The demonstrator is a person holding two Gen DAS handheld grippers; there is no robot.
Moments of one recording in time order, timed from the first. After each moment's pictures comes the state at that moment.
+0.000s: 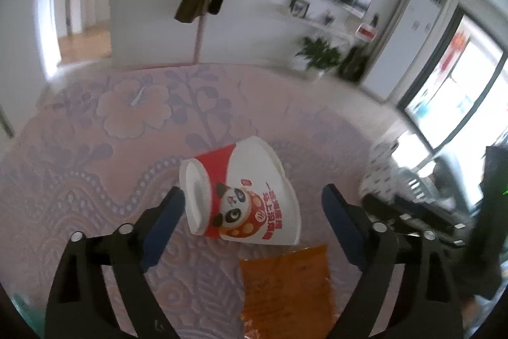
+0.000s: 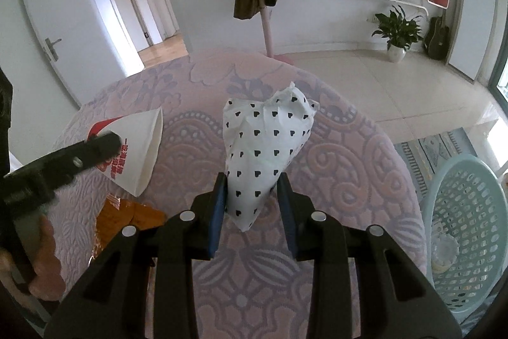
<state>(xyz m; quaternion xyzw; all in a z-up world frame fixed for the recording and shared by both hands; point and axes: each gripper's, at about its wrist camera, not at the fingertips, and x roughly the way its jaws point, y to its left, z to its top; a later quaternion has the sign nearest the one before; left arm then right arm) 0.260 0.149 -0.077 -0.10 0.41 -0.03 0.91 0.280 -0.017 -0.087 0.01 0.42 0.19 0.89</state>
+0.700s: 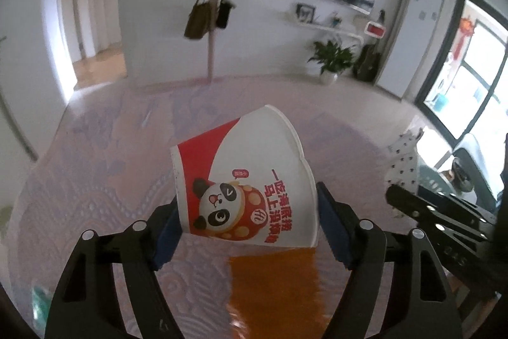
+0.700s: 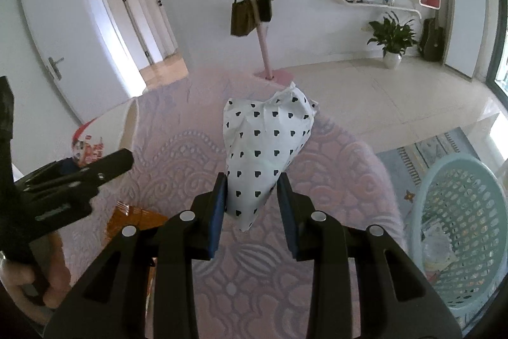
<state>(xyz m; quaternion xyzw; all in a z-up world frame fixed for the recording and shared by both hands) 0.249 0.134 -0.042 -0.06 0.37 -0.01 0.93 0.262 -0.053 -0.059 0.05 0.38 0.19 0.91</state>
